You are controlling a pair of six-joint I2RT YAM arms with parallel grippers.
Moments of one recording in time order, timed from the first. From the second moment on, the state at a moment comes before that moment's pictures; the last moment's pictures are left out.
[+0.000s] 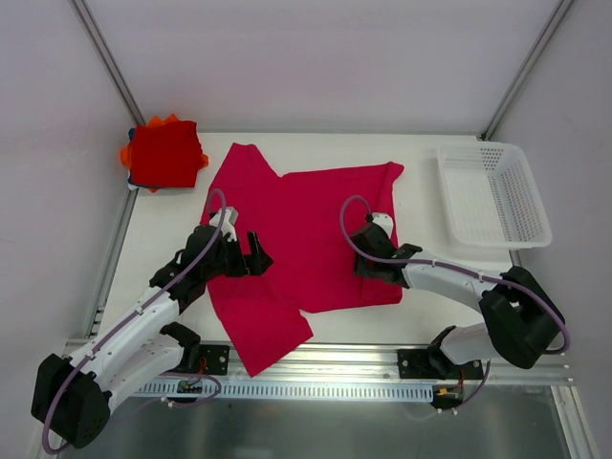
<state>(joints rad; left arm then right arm) -0.48 0.82 0.48 -0.28 0.10 -0.54 0.76 1.38 0.69 -0.33 0.33 0.70</state>
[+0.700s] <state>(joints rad) -0.48 0.82 0.48 -0.27 0.11 -0.54 0.76 1.40 0.69 -0.32 0.35 0.69</state>
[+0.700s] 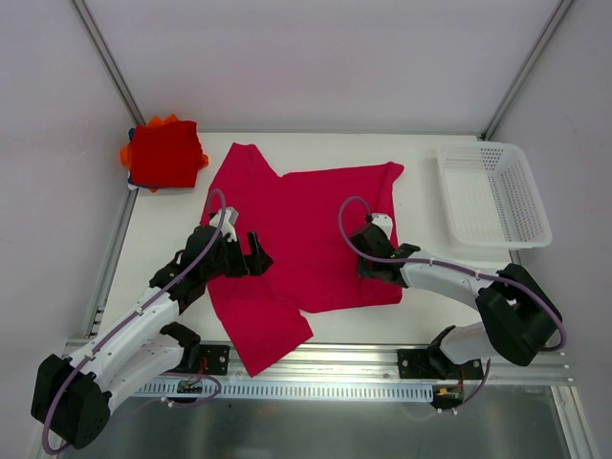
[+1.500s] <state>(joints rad) -0.48 0.82 0.47 -0.26 0.11 -0.54 0.76 1.44 0.70 -0.34 0.39 0.69</state>
